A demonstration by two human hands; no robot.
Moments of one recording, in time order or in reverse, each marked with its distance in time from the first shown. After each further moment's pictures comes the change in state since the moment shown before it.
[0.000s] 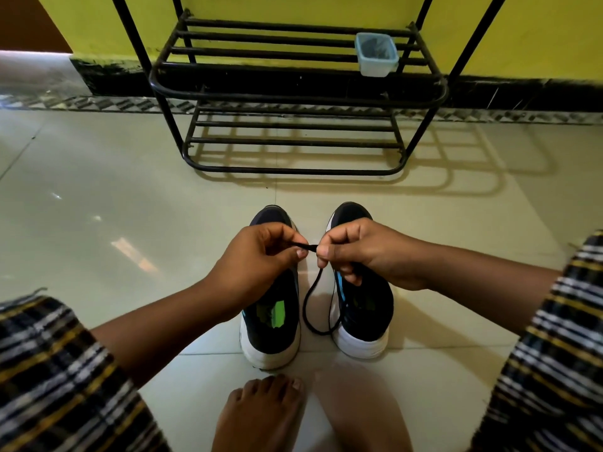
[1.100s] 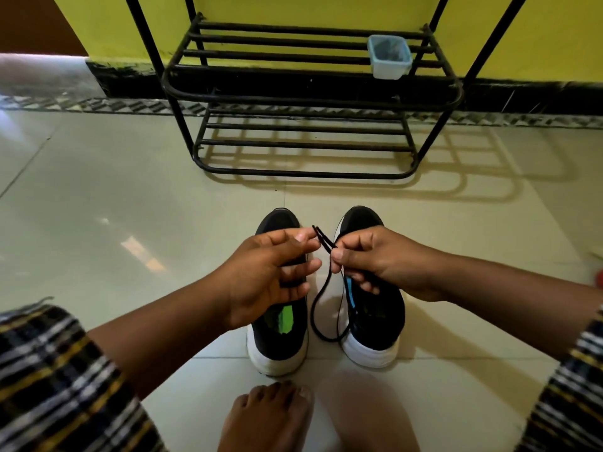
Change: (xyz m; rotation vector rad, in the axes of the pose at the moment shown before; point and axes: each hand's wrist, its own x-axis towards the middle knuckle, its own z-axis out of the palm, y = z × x) left_hand -0.002 0.007 -0.002 -0.611 -0.117 -0.346; right_hand -0.001 0.002 0.000 -0.099 0.042 0.045
